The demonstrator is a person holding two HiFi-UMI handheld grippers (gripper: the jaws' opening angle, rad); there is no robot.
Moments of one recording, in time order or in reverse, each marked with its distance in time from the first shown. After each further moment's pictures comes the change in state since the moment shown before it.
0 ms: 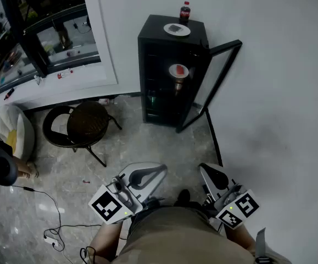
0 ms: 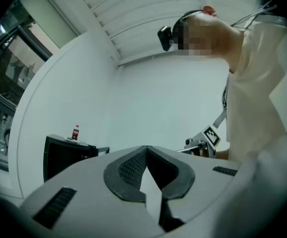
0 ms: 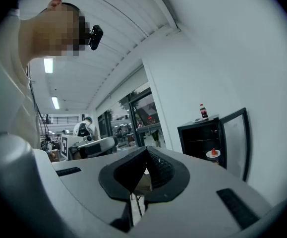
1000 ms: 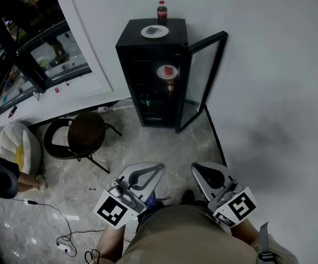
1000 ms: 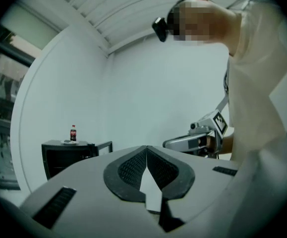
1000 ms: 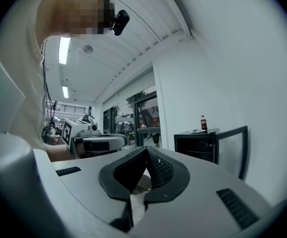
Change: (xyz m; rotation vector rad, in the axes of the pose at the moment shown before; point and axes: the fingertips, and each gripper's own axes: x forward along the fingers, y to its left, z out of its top) left arm 0.077 -0.011 -0.018 0.134 0.162 0.062; right arm -0.028 -0.048 0.018 -0.167 -0.008 0.040
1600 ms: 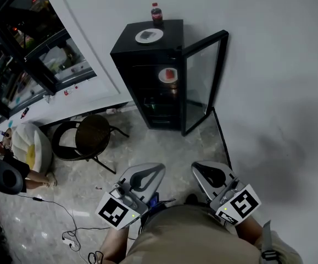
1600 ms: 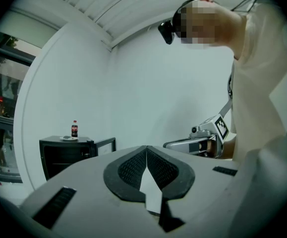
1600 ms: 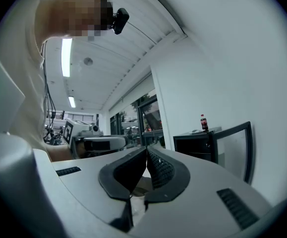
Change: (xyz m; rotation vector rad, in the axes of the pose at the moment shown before) left arm 0.079 -0.008 0.002 -0.046 0.062 0.097; right arm -0.022 -0.078 -0.001 0.051 -0.035 0.116
